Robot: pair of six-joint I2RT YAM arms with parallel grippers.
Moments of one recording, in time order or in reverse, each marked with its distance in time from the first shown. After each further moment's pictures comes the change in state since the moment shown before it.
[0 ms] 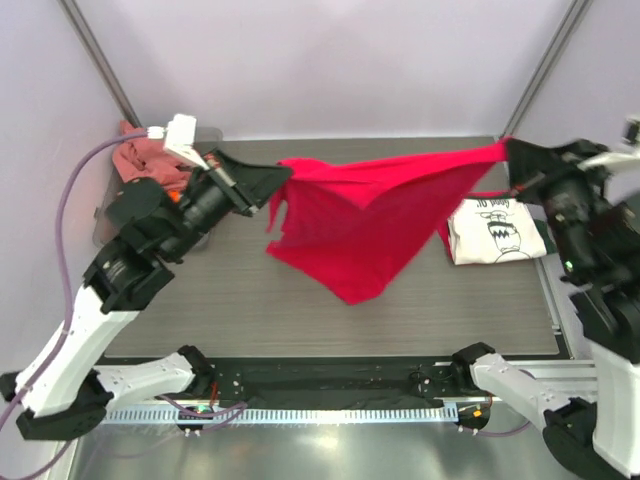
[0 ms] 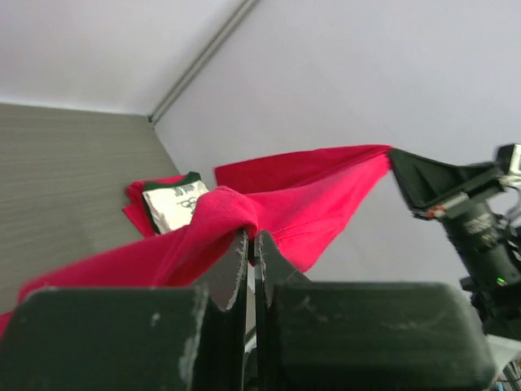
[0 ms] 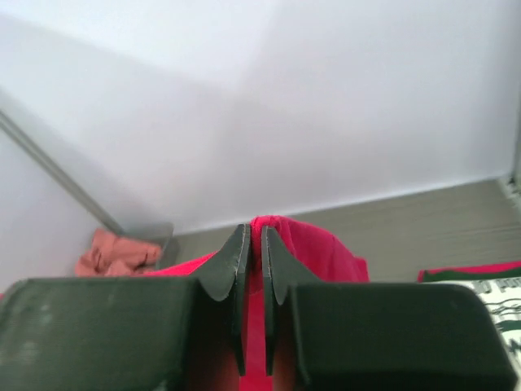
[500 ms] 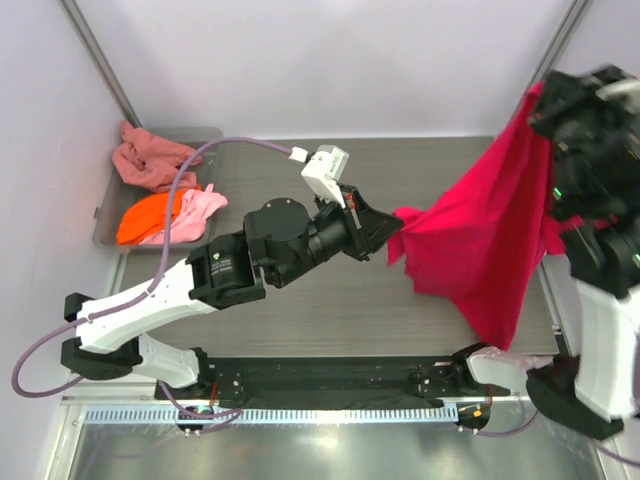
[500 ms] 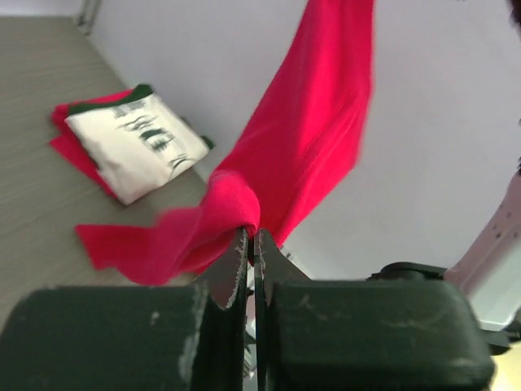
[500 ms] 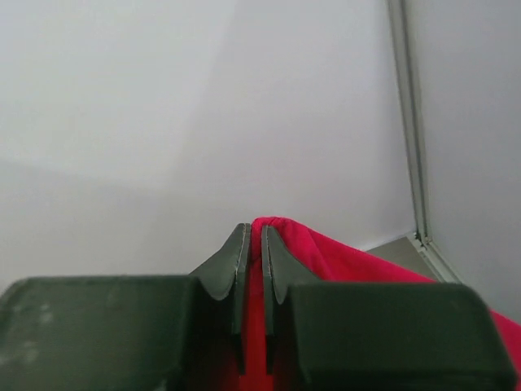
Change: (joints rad) left arm -0.548 0.399 0.253 0.006 -0.291 0.119; right arm -0.006 0.183 0.315 0.053 0.344 -0.145
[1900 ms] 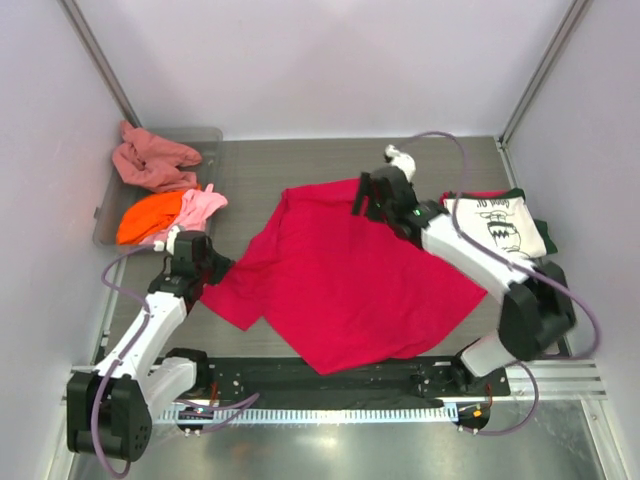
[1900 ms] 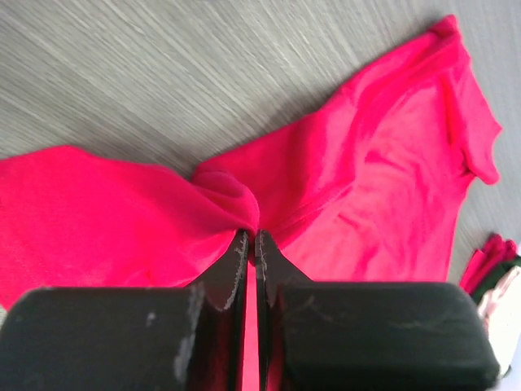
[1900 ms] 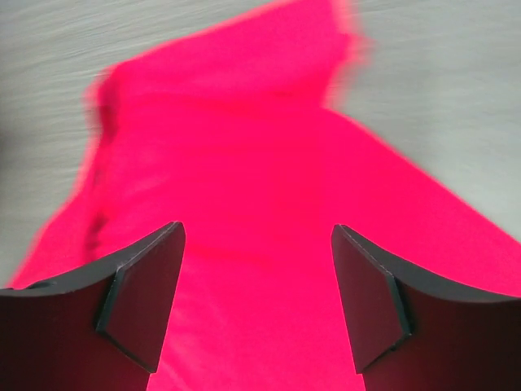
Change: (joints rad) left arm 1.178 -0.417 -1.220 0.057 0.272 -0.355; right arm 0.196 0.458 -0.828 0.362 -0.361 0.346
